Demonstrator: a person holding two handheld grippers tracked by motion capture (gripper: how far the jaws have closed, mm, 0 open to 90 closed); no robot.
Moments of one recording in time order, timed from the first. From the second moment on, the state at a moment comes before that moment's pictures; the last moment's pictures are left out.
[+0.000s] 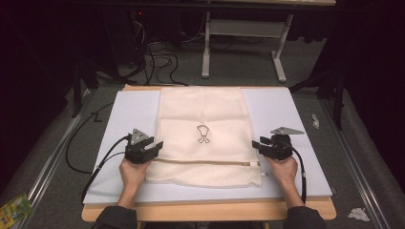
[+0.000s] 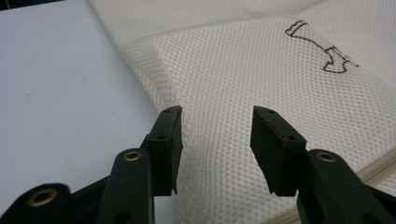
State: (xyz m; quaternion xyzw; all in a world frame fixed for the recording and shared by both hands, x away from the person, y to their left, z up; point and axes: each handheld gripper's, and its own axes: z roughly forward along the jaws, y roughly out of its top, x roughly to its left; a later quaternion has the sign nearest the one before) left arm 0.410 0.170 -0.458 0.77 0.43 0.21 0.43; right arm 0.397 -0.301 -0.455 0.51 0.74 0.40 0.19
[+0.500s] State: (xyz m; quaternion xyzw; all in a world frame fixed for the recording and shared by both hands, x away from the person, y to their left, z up) left arm 0.391 0.157 -0.463 0.78 0.40 0.21 0.44; right arm 0.389 -0.308 -0.455 0.52 0.74 0.40 0.17
